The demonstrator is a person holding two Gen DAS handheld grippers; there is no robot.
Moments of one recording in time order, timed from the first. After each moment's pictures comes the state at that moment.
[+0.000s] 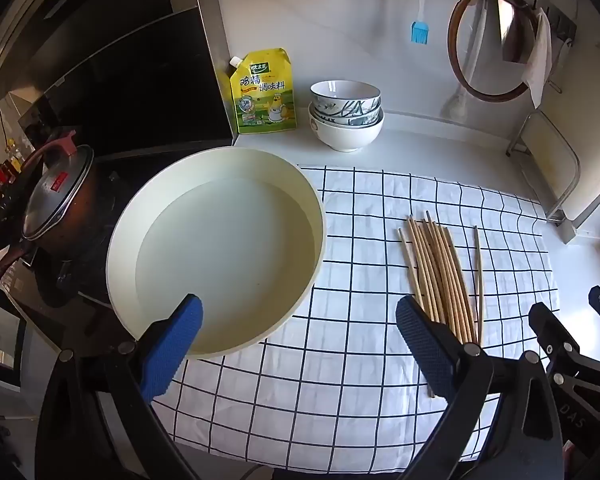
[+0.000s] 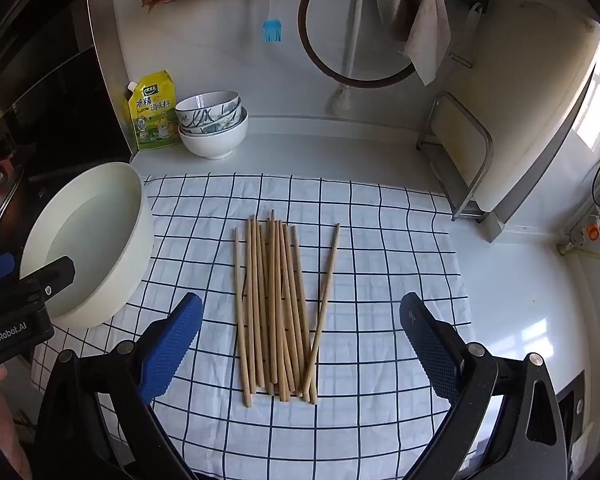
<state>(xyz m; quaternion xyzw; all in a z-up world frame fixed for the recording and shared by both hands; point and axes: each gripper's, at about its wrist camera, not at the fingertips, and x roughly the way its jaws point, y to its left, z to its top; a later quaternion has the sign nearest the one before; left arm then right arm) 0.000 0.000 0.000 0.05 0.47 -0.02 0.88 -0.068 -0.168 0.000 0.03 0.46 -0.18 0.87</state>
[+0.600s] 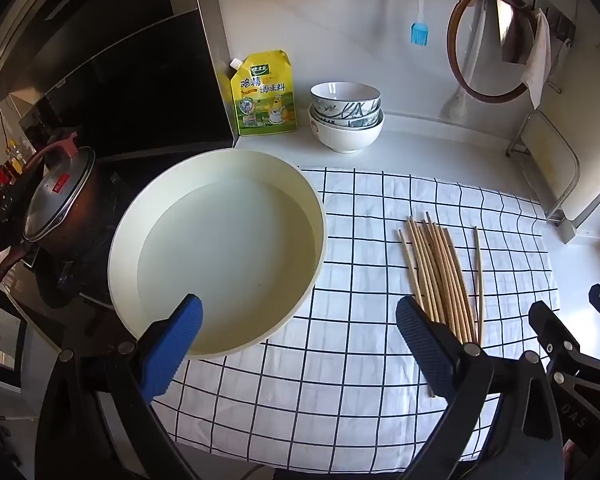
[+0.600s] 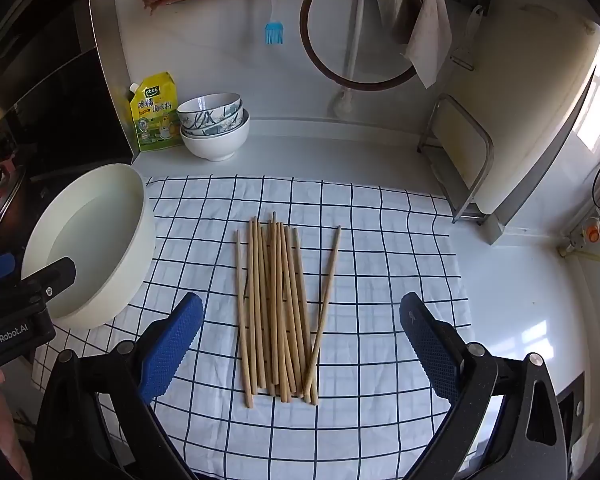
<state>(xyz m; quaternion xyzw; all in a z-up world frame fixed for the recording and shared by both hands) -0.002 0.000 0.001 0.05 0.47 -0.02 0.88 -0.069 -0.166 0.002 0.03 0.46 -0.18 0.87</state>
